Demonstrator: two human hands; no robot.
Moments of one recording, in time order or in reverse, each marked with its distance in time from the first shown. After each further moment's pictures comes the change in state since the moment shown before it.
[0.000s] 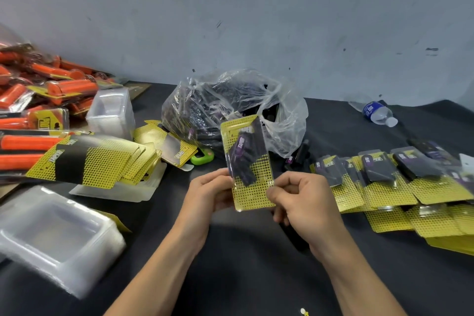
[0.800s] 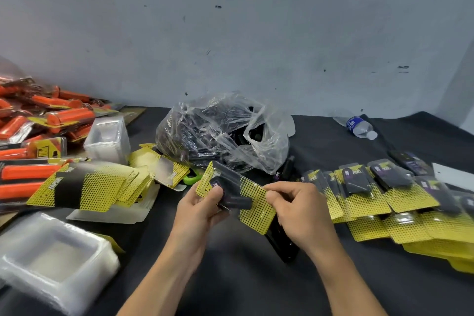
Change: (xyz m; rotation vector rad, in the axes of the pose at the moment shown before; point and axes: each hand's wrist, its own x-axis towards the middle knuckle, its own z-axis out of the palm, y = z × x) left_hand -0.002 0.007 0.019 -0.083 0.174 0.028; right_hand 0.008 -0.001 -0.021 -0.173 0.140 -0.146
